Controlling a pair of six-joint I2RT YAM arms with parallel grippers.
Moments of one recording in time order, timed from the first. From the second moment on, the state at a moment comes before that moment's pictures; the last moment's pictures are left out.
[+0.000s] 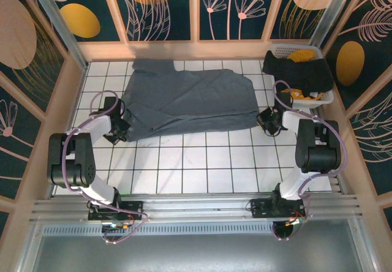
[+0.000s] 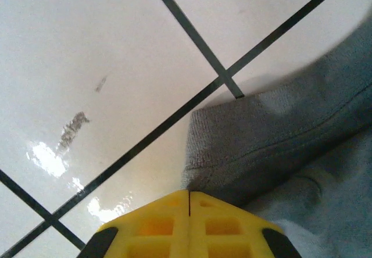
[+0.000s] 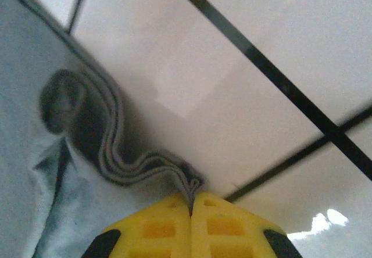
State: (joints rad) left arm 0.01 1.60 0.87 -0.55 -0.12 -0.90; right arm -0.03 1.71 0.89 -0.28 -0.25 0.86
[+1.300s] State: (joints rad) left arm 0.03 1.60 0.95 -0.69 -0.18 -0.82; right arm -0.01 1.49 0.78 -0.64 0.01 0.78
